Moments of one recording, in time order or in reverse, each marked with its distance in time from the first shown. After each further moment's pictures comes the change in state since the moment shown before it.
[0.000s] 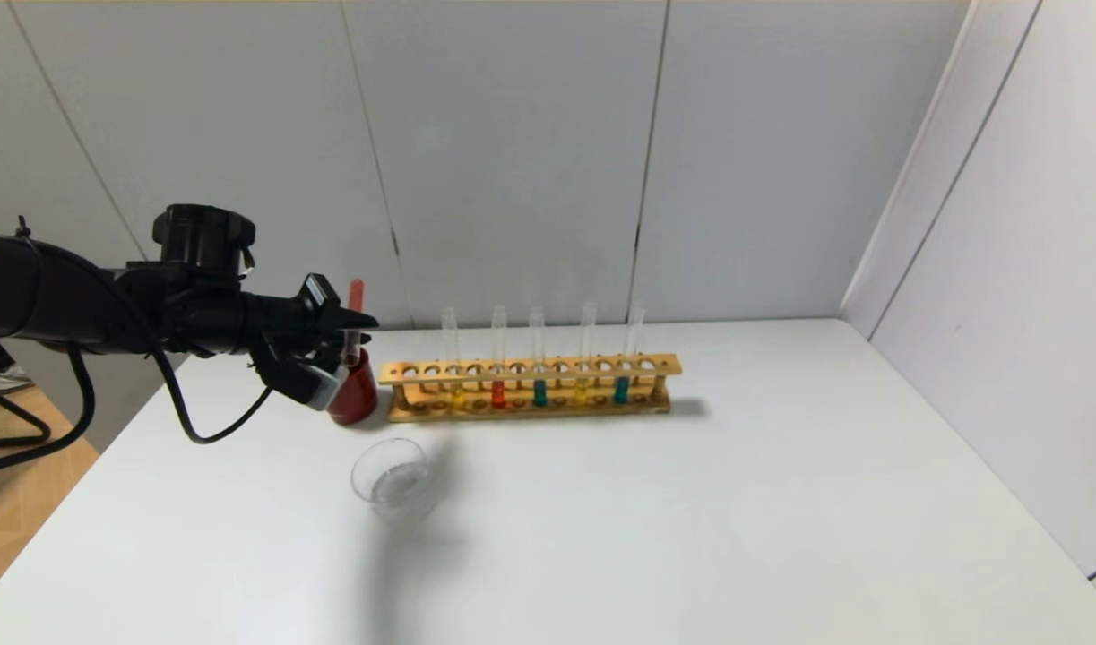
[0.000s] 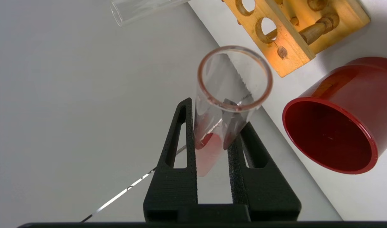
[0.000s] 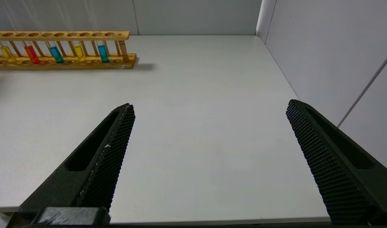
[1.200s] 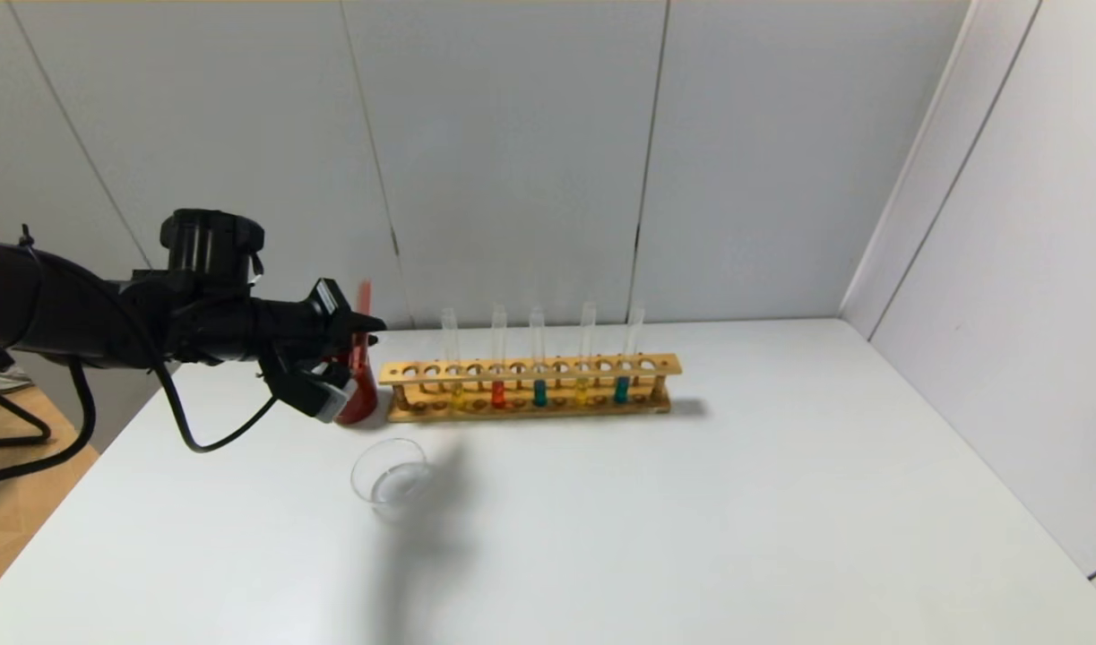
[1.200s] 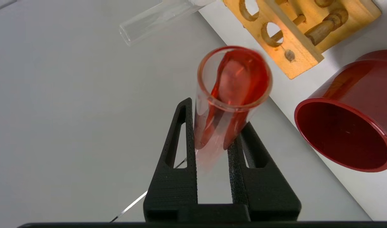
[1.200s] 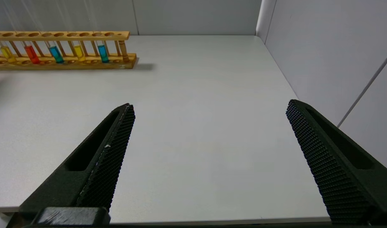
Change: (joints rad) left arm -0.040 -0.032 0.083 -0.091 0.051 0.054; right arm 0.000 0.000 0.000 0.000 0.000 0.000
